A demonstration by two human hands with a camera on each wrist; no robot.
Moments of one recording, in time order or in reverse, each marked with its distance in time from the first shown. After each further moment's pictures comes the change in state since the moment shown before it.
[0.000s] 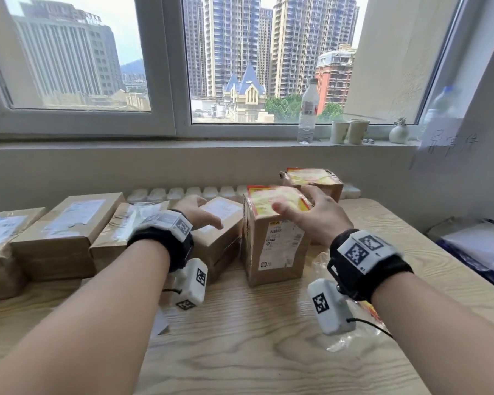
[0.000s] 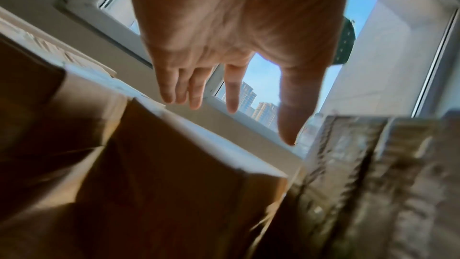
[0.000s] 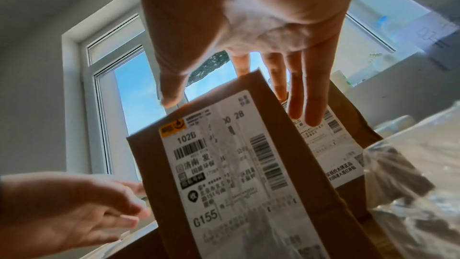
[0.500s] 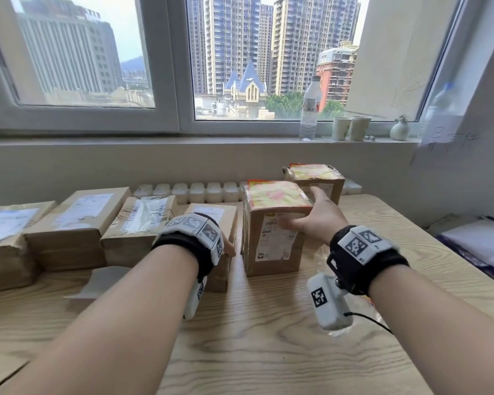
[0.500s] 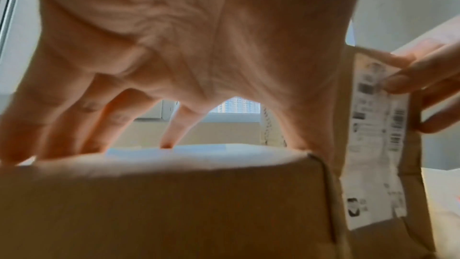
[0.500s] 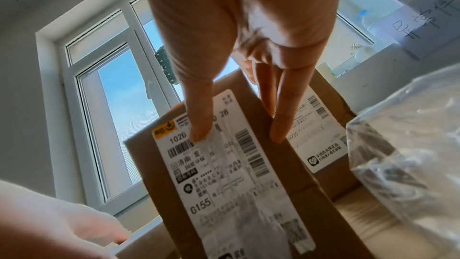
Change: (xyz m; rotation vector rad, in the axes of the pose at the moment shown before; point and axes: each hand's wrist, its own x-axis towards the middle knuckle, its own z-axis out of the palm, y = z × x) left_hand -0.044 0.003 0.020 0.528 -0.126 0.008; right_hand -0.007 0.001 0.008 0.014 -0.023 0.033
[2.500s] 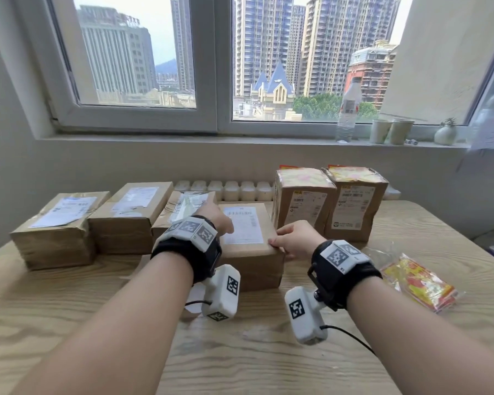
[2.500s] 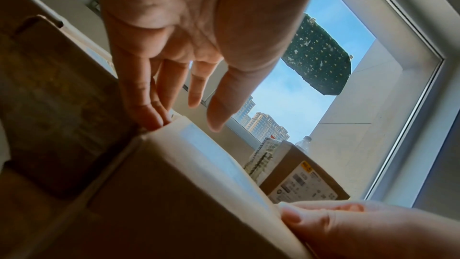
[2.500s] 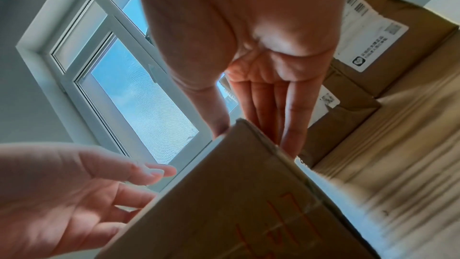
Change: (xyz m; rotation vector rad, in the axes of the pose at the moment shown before) left_hand 0.010 -0.063 0.002 -0.813 0.150 -0.180; right_hand -0.008 -0.038 0.103 0.224 -0.341 0.069
